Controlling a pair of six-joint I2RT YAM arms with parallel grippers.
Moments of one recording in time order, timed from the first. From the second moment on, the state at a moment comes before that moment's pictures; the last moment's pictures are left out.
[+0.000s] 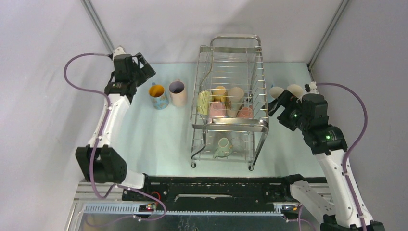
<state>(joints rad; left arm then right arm) -0.01 1.47 1.42 -0.44 -0.15 -0.54 0.20 0.83 1.10 -0.80 -0.09 0.73</state>
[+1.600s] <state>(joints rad) -0.37 1.07 0.91 -0.36 0.11 -0.54 0.07 1.42 0.97 -0.28 -0.42 0.71</state>
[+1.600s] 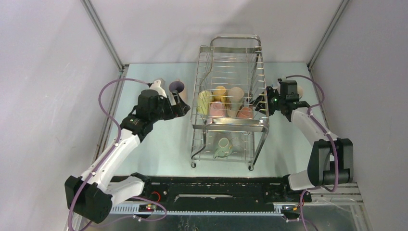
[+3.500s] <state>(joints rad) -0.37 1.14 0.93 -0.46 0.06 -0.53 0.03 1.57 0.73 0.29 -0.56 1.32</state>
